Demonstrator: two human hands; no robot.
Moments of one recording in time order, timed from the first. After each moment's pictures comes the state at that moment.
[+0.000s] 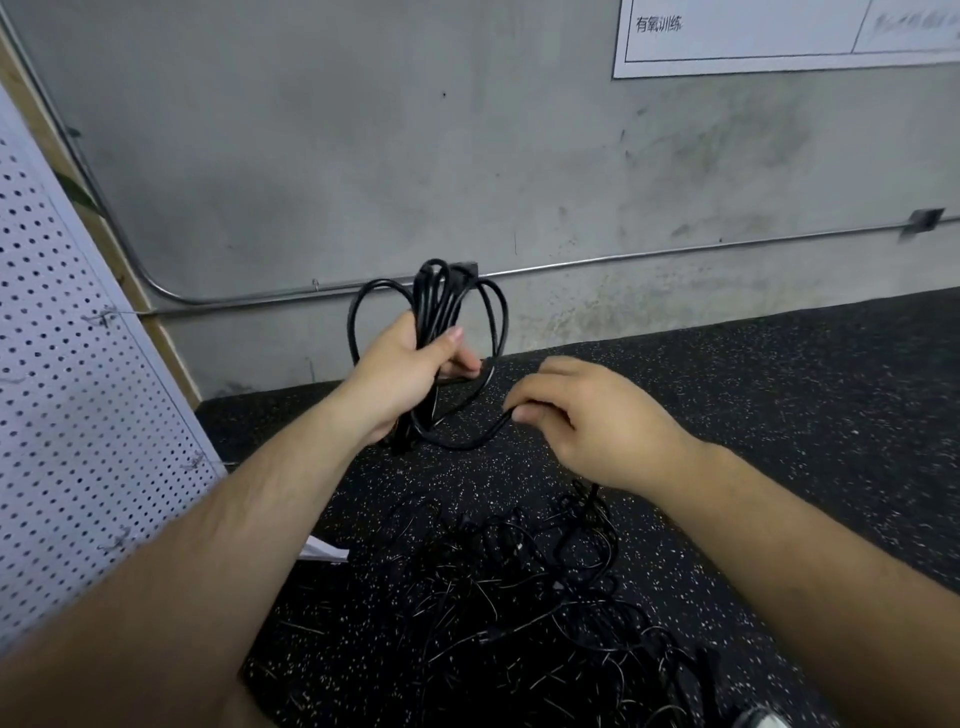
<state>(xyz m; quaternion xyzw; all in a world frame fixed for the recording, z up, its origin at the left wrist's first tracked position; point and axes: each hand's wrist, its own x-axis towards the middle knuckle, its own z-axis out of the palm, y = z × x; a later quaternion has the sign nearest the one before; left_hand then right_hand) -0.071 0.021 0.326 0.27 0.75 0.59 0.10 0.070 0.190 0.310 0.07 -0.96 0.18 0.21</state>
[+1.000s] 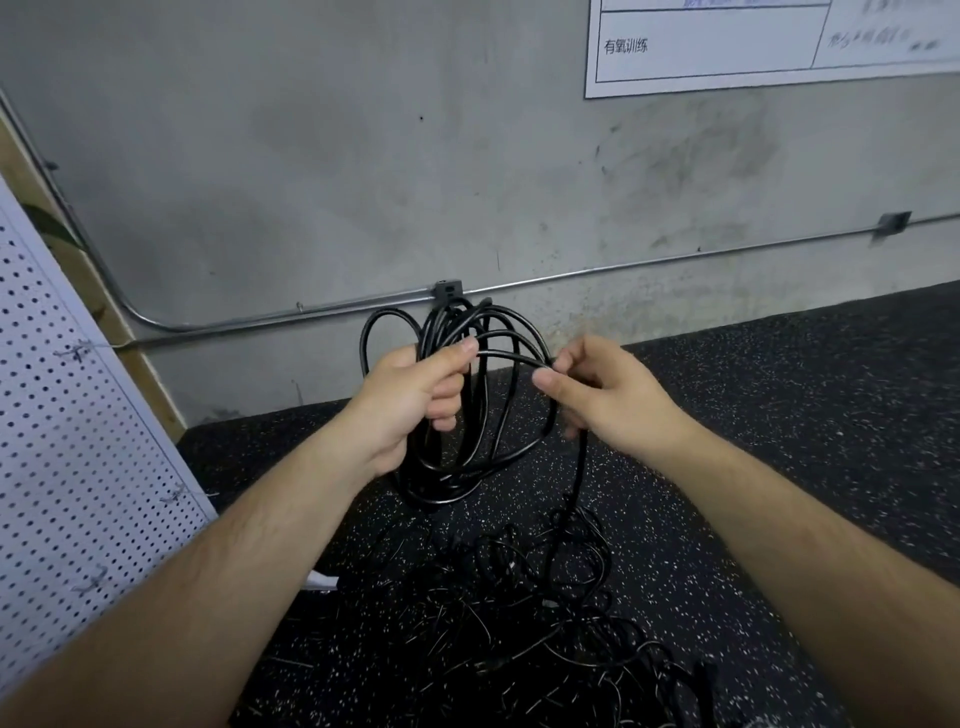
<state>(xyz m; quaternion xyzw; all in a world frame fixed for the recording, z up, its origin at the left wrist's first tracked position) -0.044 0.039 0.335 0.26 0.63 0.69 0.22 0.066 0.229 0.316 -0.06 -0.83 0.51 0.20</state>
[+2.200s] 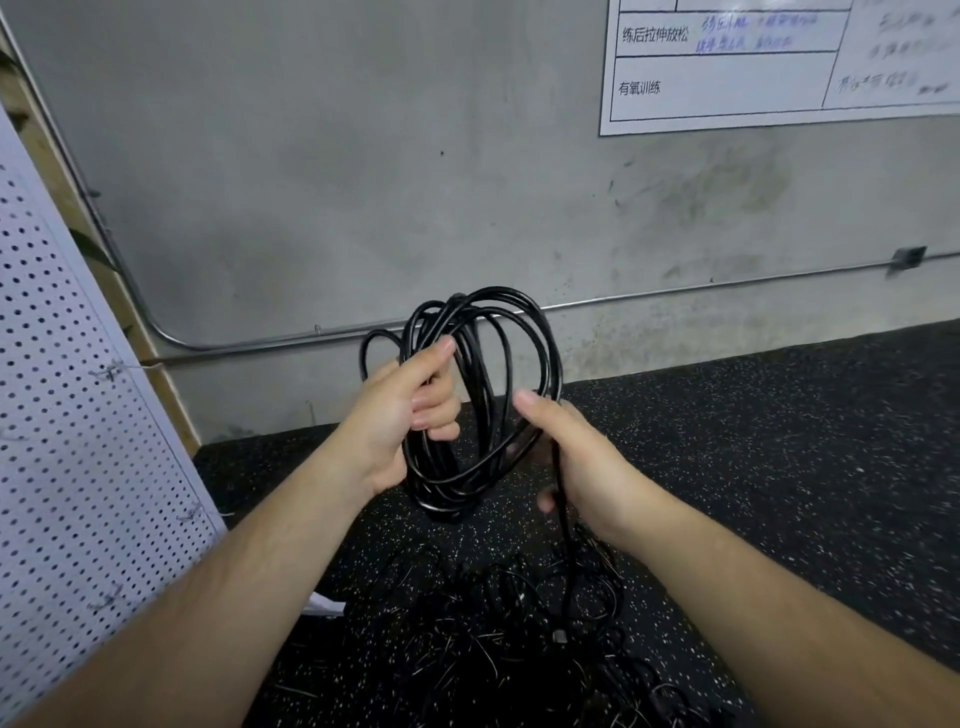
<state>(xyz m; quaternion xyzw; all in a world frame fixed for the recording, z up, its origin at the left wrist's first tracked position) -0.063 0.023 0.344 0.29 0.51 0.76 0.27 0.060 0.175 0.312 -0.11 -0.68 0.72 0.07</state>
